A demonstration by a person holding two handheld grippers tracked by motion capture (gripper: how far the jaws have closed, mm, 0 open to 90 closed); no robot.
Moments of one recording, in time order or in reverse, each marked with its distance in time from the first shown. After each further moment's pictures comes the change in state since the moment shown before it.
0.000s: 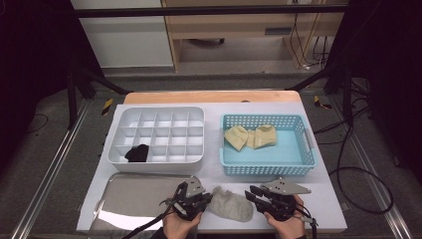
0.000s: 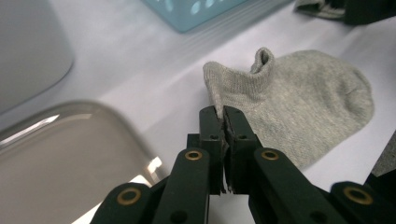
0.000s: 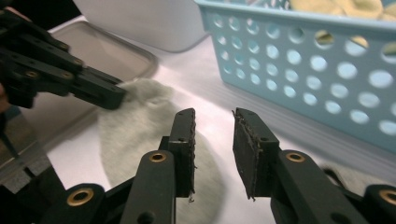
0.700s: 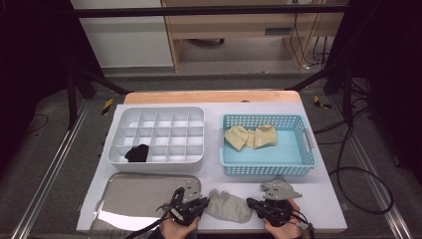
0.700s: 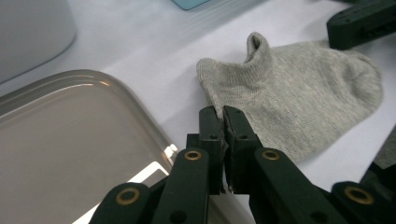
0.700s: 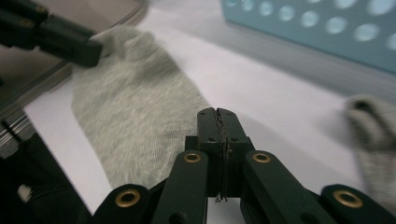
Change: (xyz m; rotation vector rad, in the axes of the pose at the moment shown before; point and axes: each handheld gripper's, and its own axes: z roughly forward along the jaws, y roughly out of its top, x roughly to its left) left arm -0.004 -0.012 0.001 -0.004 -0.016 -0.004; right arm 0.003 -0.020 0.009 0.133 -0.027 0.006
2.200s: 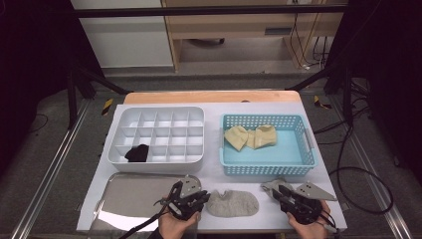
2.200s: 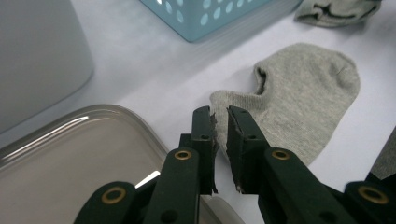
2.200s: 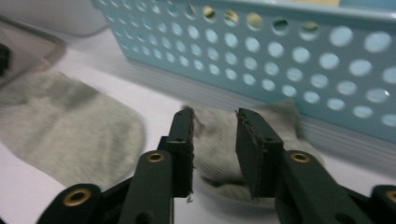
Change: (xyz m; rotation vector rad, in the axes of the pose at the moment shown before) left arm 0.009 0.016 -0.015 -0.051 0.019 0.024; right arm -0.037 -0.004 -0.051 -0.113 -0.232 0.039
